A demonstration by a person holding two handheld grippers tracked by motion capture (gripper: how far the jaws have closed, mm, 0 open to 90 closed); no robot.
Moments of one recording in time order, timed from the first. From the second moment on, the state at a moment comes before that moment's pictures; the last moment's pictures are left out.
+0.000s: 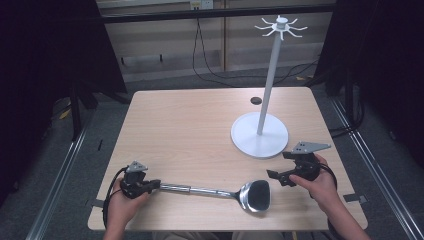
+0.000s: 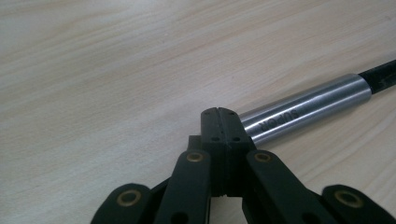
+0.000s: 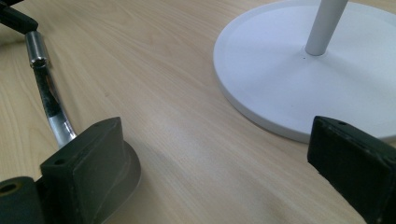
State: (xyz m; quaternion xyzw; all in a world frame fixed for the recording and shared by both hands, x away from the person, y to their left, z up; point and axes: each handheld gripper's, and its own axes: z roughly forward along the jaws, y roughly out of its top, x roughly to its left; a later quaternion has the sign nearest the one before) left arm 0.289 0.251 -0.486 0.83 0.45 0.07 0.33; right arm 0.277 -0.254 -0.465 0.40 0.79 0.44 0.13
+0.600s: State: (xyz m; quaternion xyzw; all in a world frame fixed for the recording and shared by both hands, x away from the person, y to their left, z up) left arm 0.286 0.223 -0.488 0.83 0.43 0.05 0.34; right arm 0.276 -0.254 -0.464 0.40 0.79 0.44 0.13
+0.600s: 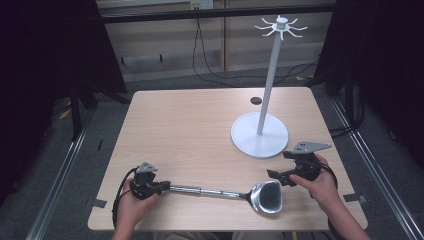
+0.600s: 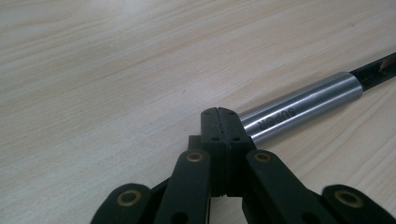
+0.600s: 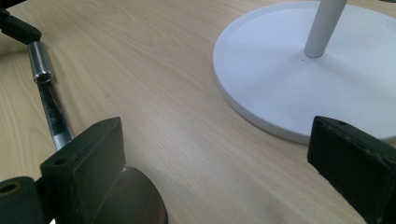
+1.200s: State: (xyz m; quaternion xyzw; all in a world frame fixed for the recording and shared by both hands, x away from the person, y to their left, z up) left arm 0.293 0.193 -0.488 0.84 0.40 0.04 0.35; right arm 0.271 -0.261 -0.464 0.41 0.79 0.44 0.14
